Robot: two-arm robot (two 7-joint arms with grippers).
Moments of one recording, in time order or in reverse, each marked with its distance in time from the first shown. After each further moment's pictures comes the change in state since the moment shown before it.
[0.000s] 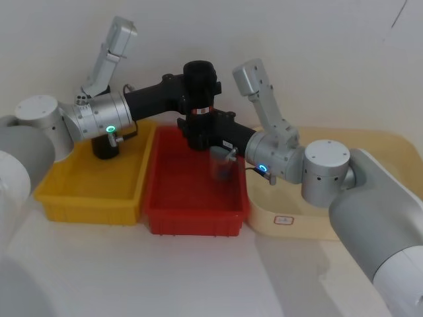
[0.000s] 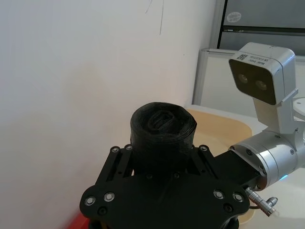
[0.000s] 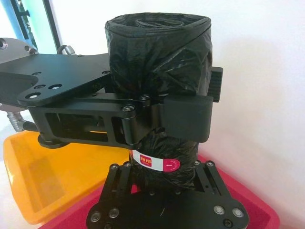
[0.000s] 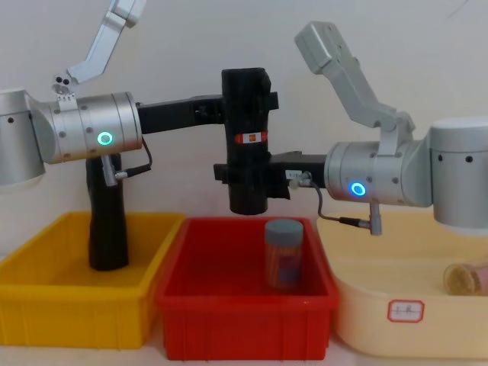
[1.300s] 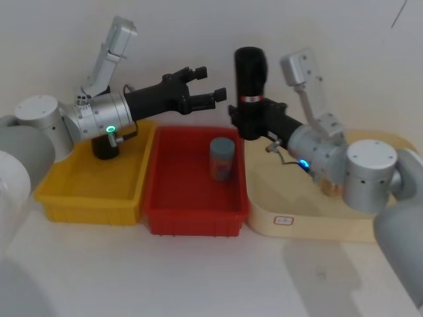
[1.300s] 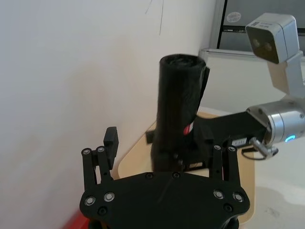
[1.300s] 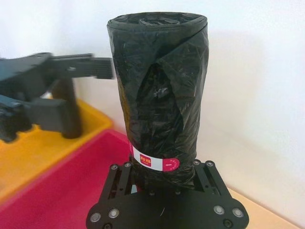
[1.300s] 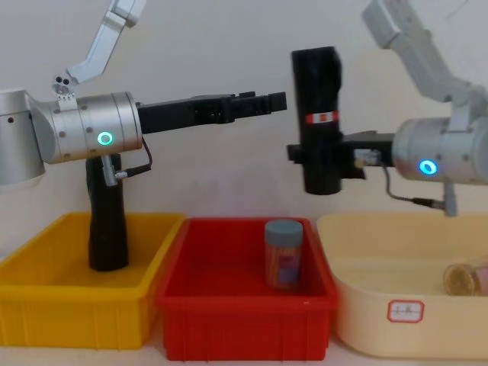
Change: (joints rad) left arm 0.000 0.000 0.000 0.000 0.000 0.000 0.000; right arm -0.147 0.127 0.079 -0.333 -0.040 0.175 -0.186
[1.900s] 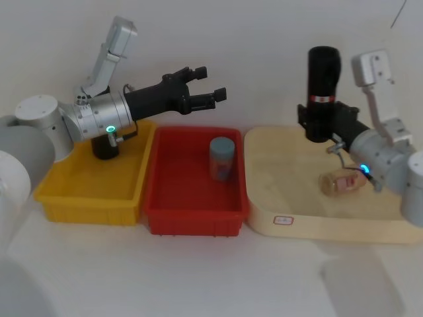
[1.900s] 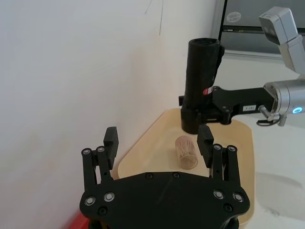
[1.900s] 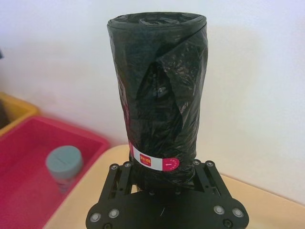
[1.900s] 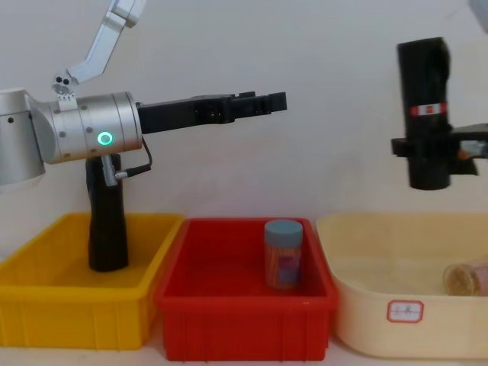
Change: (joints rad) left arm 0.000 0.000 0.000 0.000 0.000 0.000 0.000; right arm -0.146 0.111 0.133 -0.243 -0.012 0.154 -0.149
